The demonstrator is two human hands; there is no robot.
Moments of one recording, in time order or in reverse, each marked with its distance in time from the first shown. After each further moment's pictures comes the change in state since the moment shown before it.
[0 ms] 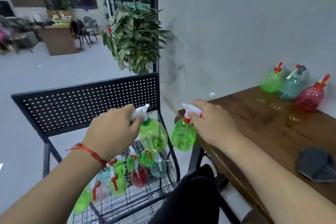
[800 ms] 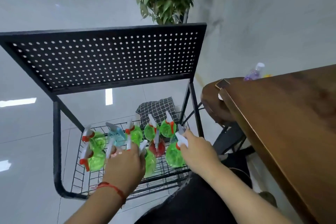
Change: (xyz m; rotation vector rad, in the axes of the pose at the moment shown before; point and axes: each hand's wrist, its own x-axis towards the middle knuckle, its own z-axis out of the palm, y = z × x) left_hand -0.076 -0.108 0.226 0.105 -0.402 -0.288; right_hand 0.014 0.014 0.249 -0.071 -0.531 0.073
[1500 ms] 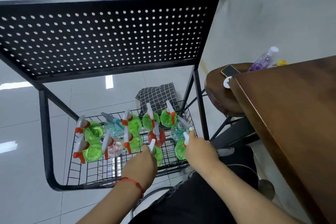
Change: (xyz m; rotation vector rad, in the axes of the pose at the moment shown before) left_hand 0.020 0.031 0.067 -0.307 -0.269 -0.137; right_hand 0.032 0.021 0.040 -0.251 -0.147 0.121
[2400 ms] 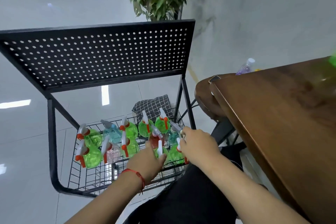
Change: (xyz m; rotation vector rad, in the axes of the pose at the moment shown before) left_hand -0.025 0.036 -0.029 0.014 -0.031 0.071; right_hand -0.055 0.007 -0.055 0.006 0.188 -0.122
